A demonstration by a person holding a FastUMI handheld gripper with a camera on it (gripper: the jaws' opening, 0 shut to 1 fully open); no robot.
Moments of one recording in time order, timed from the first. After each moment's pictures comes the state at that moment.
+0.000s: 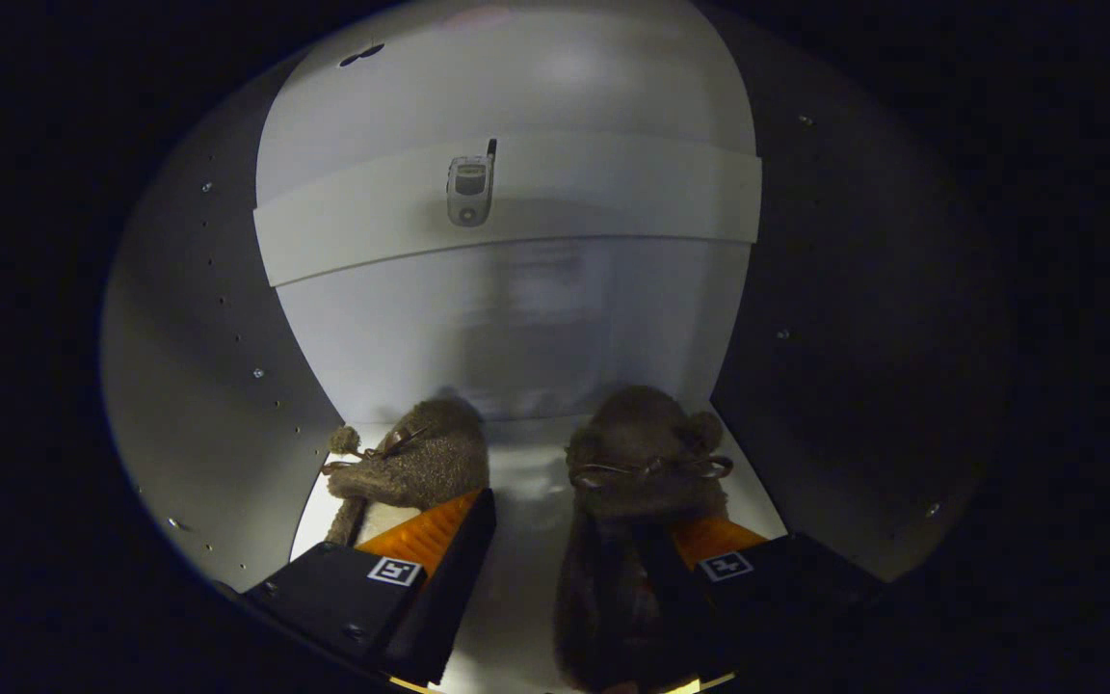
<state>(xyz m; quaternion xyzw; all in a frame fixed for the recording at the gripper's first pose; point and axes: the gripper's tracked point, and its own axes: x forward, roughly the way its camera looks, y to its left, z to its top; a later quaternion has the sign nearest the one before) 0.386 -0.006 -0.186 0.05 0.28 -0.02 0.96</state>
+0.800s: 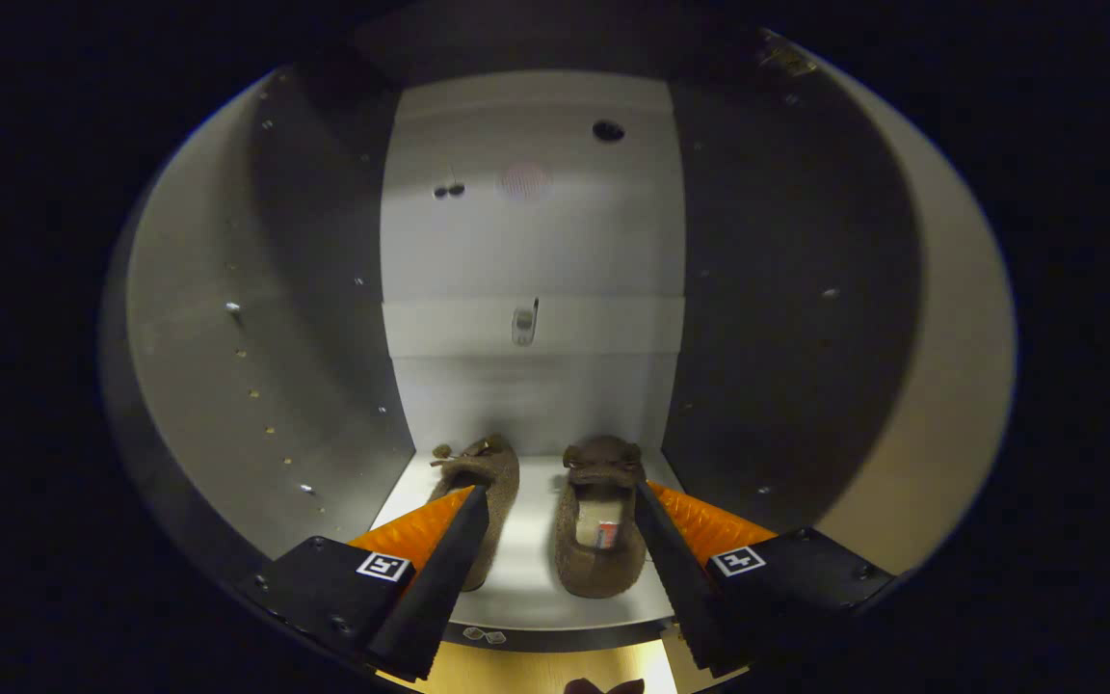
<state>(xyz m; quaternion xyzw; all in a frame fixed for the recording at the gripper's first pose) 0.233 -0.004 -0.061 0.03 0.11 0.00 0.99</state>
